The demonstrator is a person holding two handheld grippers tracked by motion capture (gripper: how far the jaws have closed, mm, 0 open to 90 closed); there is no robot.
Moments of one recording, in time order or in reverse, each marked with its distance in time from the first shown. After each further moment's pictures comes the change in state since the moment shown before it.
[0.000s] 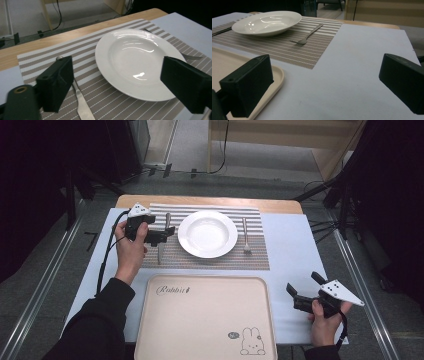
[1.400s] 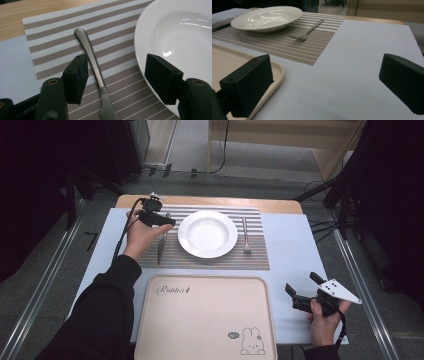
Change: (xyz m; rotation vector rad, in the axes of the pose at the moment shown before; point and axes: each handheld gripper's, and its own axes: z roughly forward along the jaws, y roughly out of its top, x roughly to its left) left arm 0.033 0.023 0.078 0.359 0.152 -0.116; right arm -0.001 -0.002 0.005 0.026 0.006 0.002
